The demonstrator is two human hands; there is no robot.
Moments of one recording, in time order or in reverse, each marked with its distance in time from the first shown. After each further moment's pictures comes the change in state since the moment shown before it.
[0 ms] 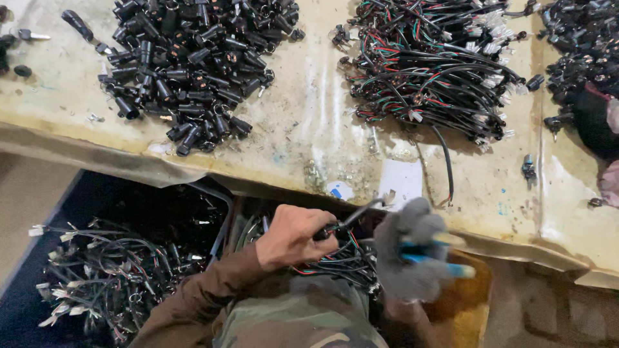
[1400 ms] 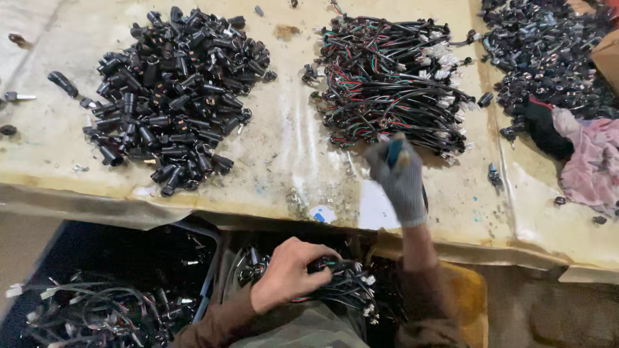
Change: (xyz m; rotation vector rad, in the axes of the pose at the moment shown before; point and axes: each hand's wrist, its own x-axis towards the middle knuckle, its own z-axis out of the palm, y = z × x) left_hand 0.003 0.017 0.011 -0.170 -0.282 -0.273; right_hand 0.151 0.002 -0.048 -1.056 -0.277 -0.130
